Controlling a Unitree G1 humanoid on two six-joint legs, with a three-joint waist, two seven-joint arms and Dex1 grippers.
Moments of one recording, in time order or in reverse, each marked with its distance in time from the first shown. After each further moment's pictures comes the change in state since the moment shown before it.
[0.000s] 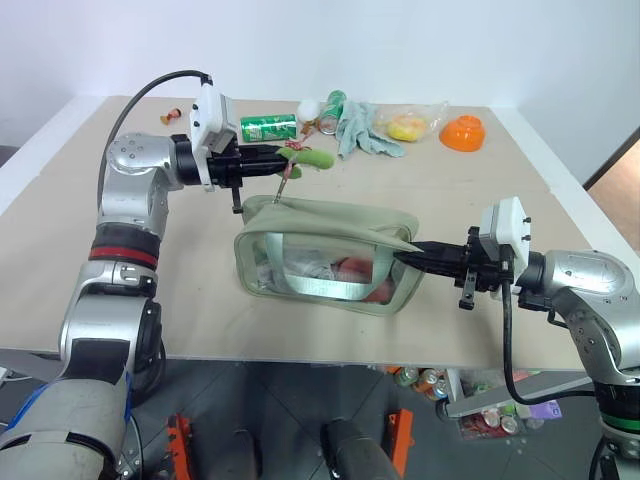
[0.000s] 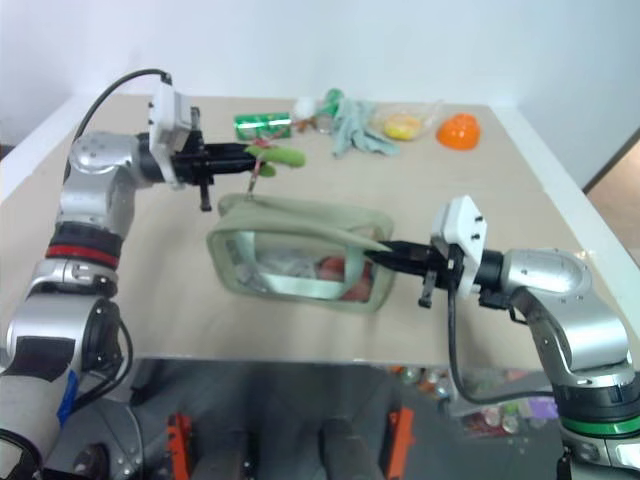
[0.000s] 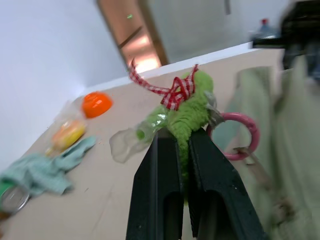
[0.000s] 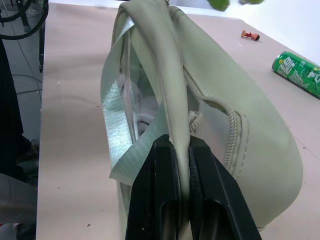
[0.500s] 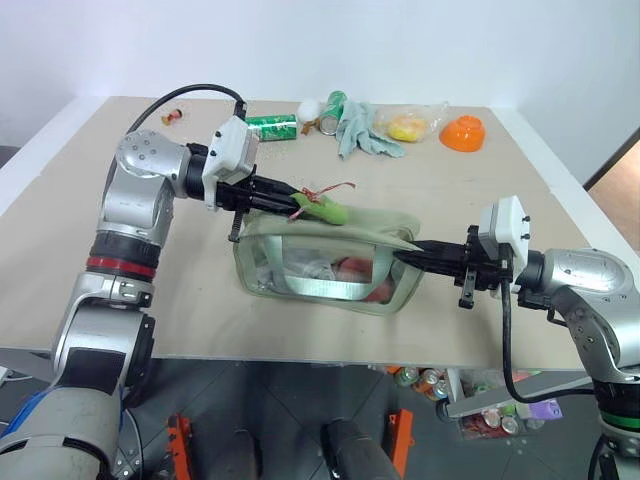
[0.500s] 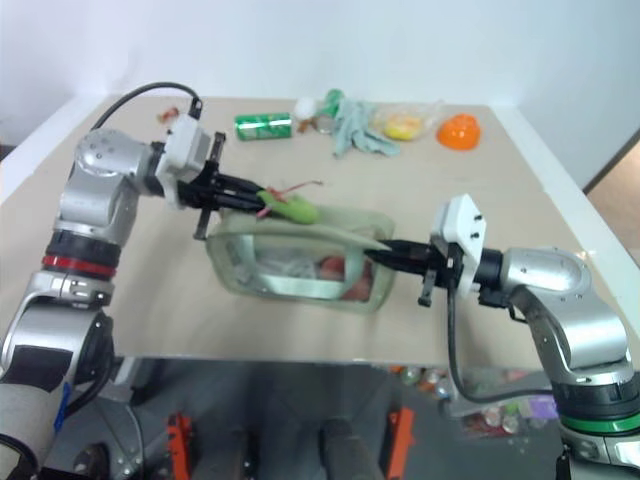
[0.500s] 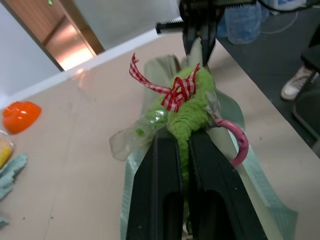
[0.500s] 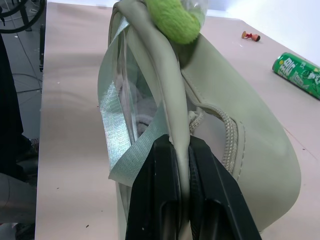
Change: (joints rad) left arm 0.037 0.049 -0.113 -0.150 0.007 0.050 -0.155; right arm -0.005 0.001 0.003 0.001 -0.003 0.000 -0.002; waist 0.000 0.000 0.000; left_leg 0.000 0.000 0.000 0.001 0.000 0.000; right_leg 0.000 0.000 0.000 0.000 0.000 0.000
